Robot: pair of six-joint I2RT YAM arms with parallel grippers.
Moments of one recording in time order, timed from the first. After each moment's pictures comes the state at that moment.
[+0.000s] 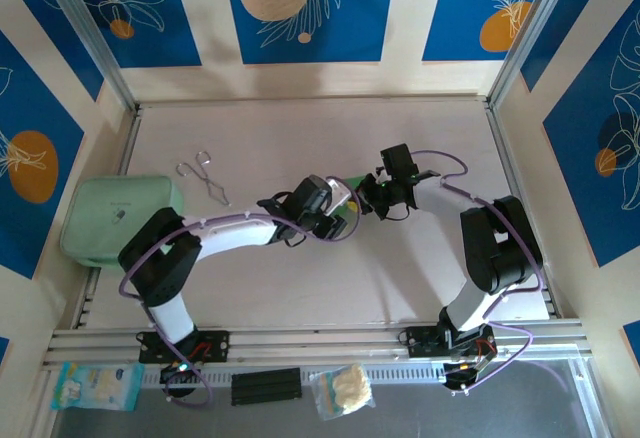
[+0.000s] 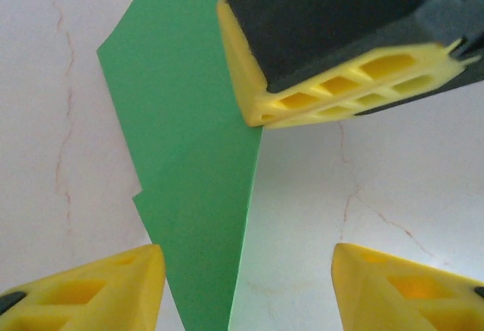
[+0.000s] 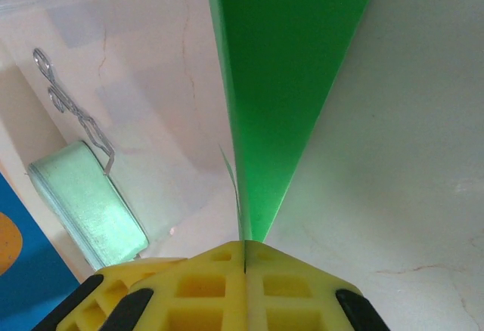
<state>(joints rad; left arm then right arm) -0.87 1.74 1.05 -0.11 -0.04 0.01 0.33 1.66 0.97 -0.33 -0.58 1.08</state>
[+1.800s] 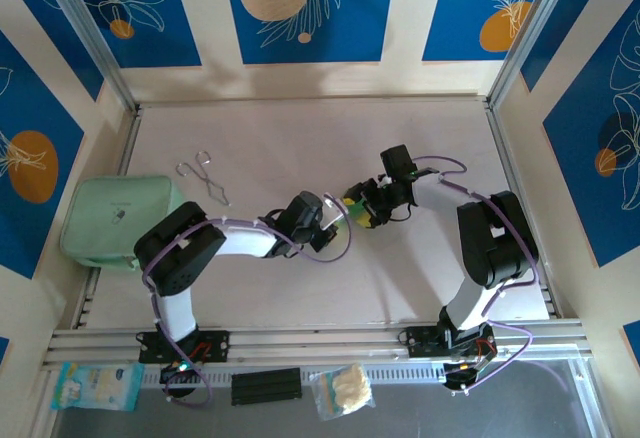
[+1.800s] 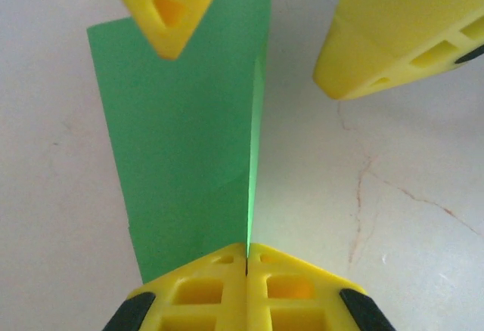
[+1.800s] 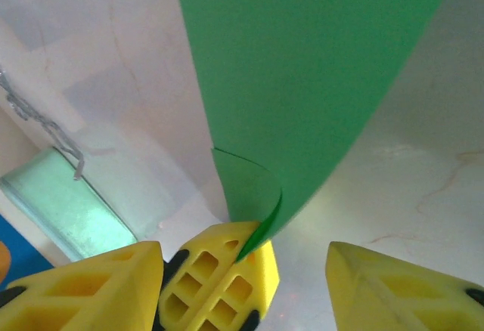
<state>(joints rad) -0.84 1.83 0.87 0.24 0.09 0.08 0.33 1.70 1.00 -0.45 -0.59 1.09</state>
